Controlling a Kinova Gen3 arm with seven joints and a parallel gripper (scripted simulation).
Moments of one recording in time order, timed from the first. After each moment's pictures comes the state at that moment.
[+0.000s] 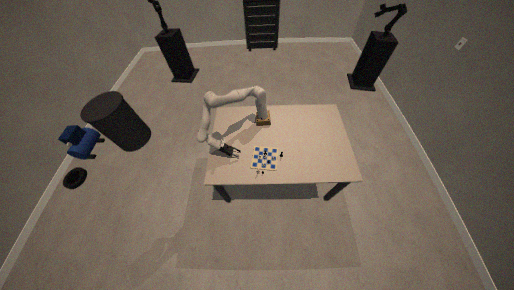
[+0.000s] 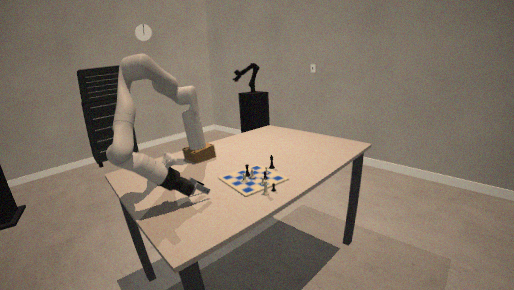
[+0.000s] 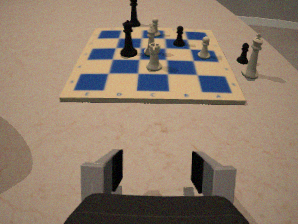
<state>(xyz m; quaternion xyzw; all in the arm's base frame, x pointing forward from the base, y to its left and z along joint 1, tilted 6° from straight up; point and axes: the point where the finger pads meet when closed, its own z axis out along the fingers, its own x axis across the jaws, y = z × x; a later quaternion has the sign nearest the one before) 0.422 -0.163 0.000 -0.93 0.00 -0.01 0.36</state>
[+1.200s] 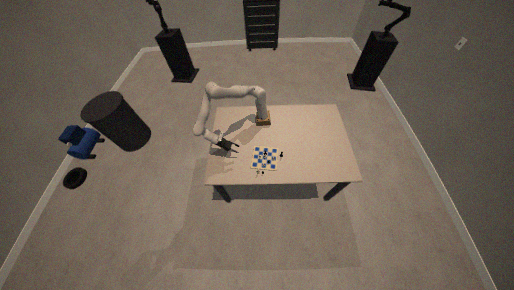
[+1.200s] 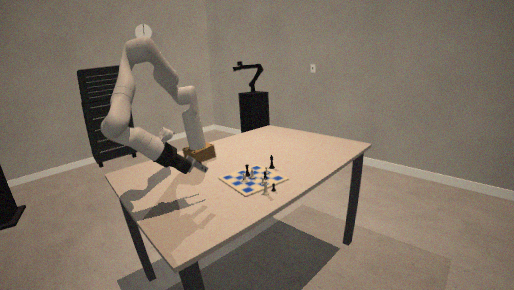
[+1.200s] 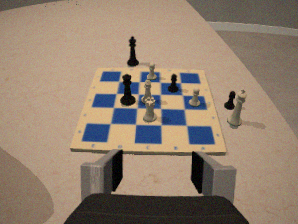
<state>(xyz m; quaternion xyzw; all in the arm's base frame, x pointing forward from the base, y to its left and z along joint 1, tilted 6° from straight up) 0.425 -0.151 0.088 -0.93 -0.01 -0.01 0.36</state>
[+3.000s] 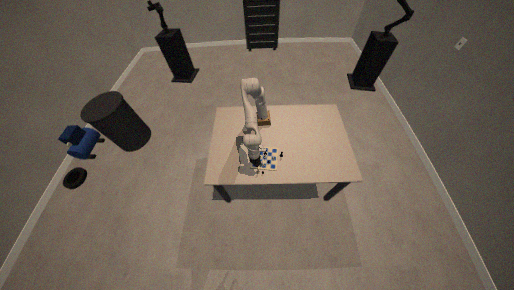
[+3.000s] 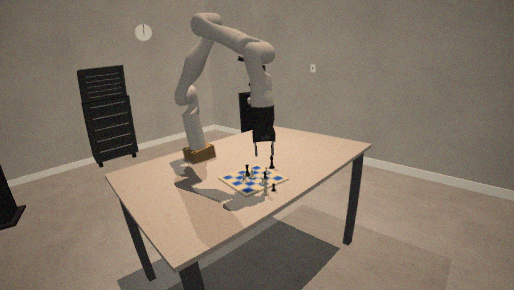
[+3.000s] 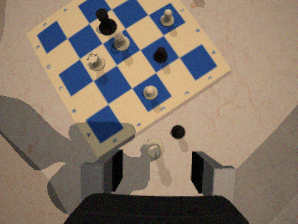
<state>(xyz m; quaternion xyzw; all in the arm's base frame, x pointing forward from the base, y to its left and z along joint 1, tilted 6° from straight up) 0.551 0.049 0.111 -0.88 -0.47 0.02 -0.05</state>
